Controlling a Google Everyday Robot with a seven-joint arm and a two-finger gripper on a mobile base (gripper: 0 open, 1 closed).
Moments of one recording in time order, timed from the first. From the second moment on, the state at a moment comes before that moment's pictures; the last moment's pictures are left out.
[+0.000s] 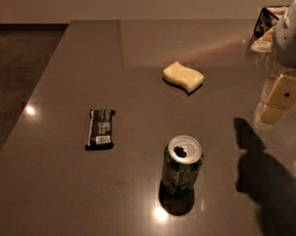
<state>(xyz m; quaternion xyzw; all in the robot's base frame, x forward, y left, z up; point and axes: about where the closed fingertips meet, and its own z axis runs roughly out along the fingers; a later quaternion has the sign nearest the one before) 0.438 -0.217 0.976 -0.60 0.78 -0.03 0.16</state>
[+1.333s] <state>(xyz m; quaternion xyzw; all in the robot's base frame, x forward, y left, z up) 0.527 -0.187 0.945 -0.54 0.82 0.02 0.17</state>
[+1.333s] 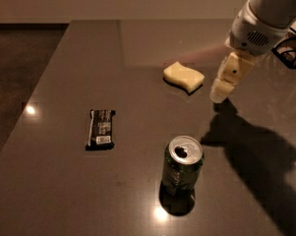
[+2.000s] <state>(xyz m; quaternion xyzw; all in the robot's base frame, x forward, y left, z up) 0.601 -0.196 0.893 -0.43 0.88 0.02 0.19</state>
